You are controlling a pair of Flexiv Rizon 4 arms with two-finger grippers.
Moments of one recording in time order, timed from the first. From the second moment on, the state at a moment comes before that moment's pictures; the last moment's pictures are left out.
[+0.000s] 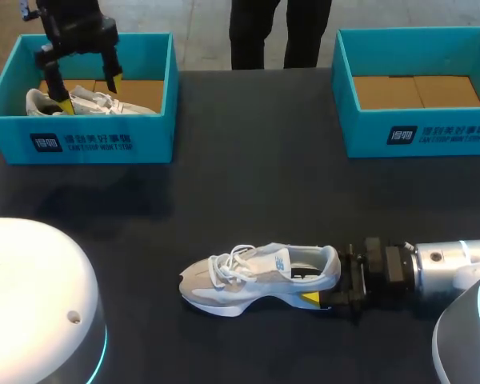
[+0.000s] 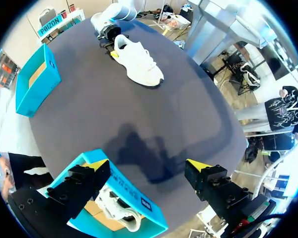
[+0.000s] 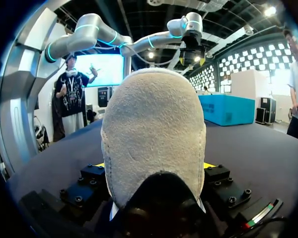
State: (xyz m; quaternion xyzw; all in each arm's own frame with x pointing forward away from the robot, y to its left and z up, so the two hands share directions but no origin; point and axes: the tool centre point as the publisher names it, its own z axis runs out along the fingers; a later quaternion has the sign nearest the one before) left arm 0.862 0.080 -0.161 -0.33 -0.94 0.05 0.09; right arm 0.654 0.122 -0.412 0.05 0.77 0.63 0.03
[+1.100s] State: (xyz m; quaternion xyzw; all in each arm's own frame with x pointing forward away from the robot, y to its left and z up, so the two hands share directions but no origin) left arm 0.700 -0.020 -0.170 0.10 -0.99 0.08 0.10; right arm 0.654 0.122 -0.412 0.05 0.78 0.63 0.03
